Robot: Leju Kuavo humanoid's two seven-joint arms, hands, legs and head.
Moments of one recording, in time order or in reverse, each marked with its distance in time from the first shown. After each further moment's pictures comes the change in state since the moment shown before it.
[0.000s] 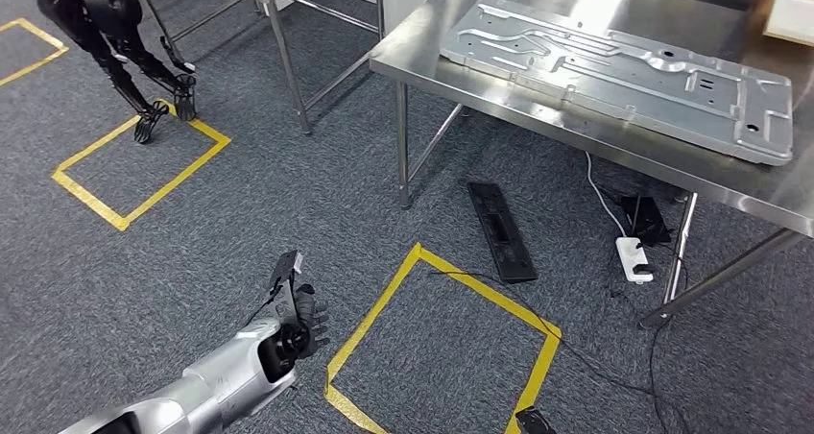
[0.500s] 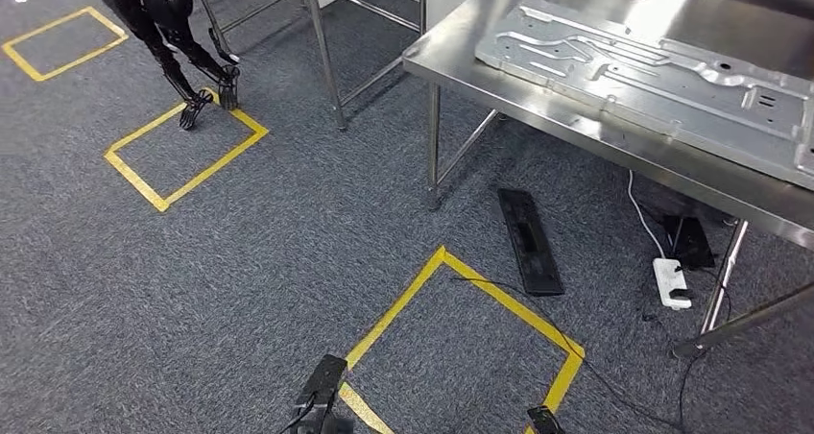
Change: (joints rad) left arm 0.579 0.023 0.032 -0.638 -0.996 0.073 0.419; right arm 0.015 0.015 0.028 0.005 -0.170 -0.116 0.029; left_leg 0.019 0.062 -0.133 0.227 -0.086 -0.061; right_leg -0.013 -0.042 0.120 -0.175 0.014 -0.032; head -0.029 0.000
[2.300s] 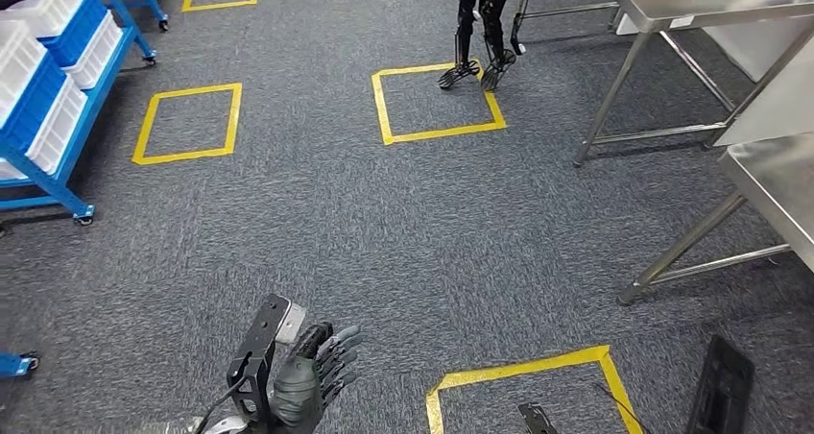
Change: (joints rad) left arm 0.067 0.101 0.079 -0.709 0.083 0.003 0.067; right arm -0.014 0.024 -0.006 0.004 -0.016 0.017 -0.071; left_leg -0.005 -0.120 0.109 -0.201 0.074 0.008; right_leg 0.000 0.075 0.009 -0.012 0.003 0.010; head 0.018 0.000
